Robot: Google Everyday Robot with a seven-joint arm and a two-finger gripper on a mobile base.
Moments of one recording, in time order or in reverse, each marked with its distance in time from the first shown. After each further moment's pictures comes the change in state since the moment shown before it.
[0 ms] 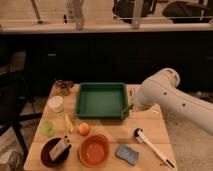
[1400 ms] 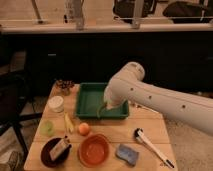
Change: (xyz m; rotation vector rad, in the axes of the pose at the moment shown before) arm -0.138 -0.040 0.014 0.013 -0.066 -0.184
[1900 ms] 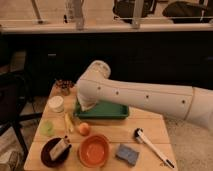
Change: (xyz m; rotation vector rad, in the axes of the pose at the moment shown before) arm -0.113 -0.031 0.029 -0.038 -0.076 -0.017
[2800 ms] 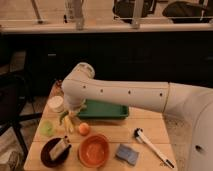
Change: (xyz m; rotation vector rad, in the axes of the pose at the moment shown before) arm -0.043 0.002 0.023 -0.073 -0.067 0.006
